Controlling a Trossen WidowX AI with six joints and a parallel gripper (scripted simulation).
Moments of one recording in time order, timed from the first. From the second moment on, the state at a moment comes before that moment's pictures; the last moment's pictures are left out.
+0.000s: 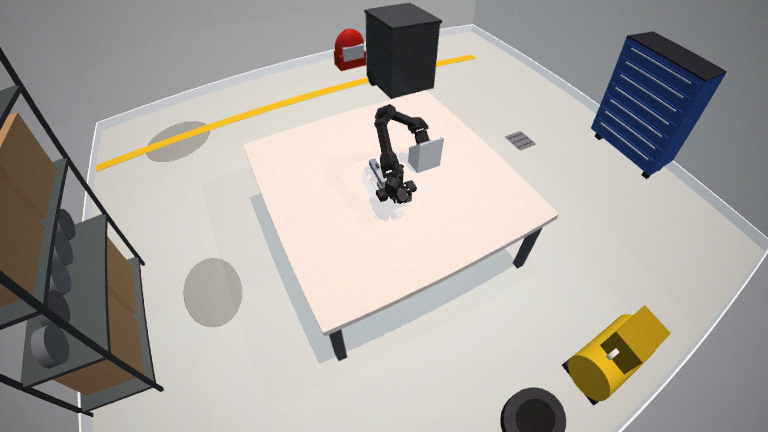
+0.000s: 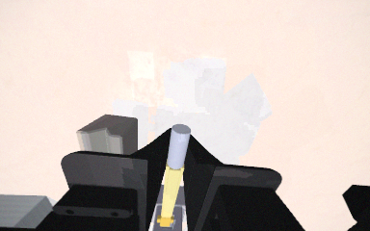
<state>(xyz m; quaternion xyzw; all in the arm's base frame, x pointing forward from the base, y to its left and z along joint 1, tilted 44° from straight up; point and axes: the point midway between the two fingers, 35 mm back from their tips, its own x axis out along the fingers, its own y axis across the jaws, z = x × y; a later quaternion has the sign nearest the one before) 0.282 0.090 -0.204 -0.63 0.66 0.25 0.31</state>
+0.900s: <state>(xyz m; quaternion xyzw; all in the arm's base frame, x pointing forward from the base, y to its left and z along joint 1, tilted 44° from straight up) 0.280 0.096 -0.198 -0.63 0.66 0.25 0.31</state>
